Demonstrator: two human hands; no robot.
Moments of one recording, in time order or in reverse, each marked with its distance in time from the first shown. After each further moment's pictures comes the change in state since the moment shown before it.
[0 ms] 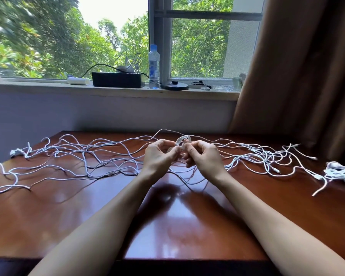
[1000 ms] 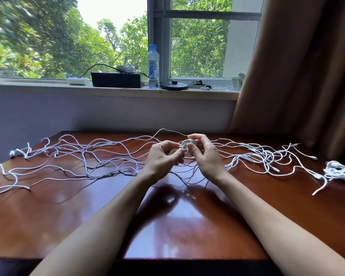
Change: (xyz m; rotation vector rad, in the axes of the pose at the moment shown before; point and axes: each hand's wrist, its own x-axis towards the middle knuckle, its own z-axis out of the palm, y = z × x) left_hand -0.001 -0.001 0.000 0.011 -0.159 0.061; right_hand 0.005 0.005 -0.008 -0.250 0.026 -0.180
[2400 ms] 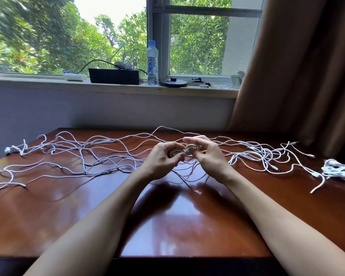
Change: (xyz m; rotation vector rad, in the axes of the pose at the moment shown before) left_hand -0.002 0.003 -0.008 0.268 -0.225 0.167; right_hand 0.000 0.005 -0.010 0.058 -0.110 0.005
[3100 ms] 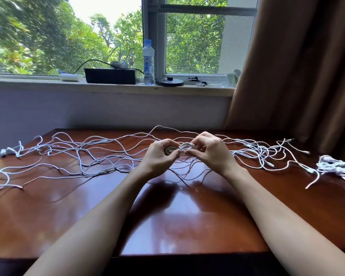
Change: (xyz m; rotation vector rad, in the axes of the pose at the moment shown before) left_hand 0.006 -0.011 0.001 0.065 0.104 -0.032; right_hand 0.008 0.011 -0.027 -0.500 -0.007 -0.247
